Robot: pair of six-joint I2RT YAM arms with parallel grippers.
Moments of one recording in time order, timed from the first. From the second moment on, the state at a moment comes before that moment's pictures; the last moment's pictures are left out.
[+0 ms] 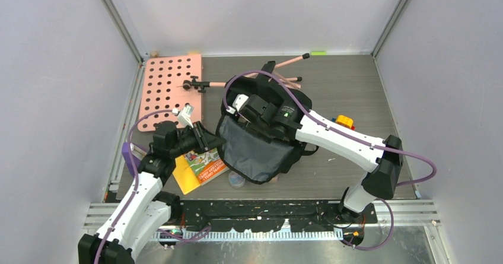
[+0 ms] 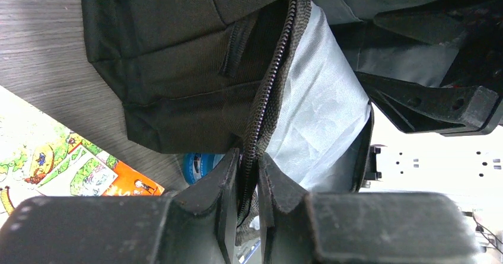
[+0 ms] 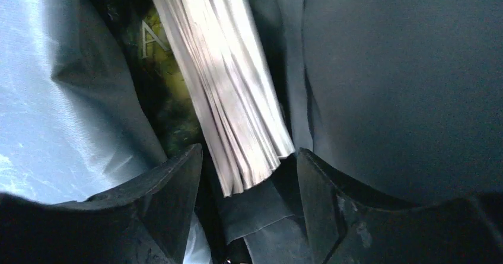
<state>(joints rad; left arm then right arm) -0.26 0.73 0.46 -0.11 0.60 -0.77 1.03 1.60 1.57 -1.02 0.48 -0.16</state>
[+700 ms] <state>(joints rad) -0.26 0.68 0.51 -0.29 0.47 -0.73 1.14 1.45 1.57 -0.97 0.41 -0.09</state>
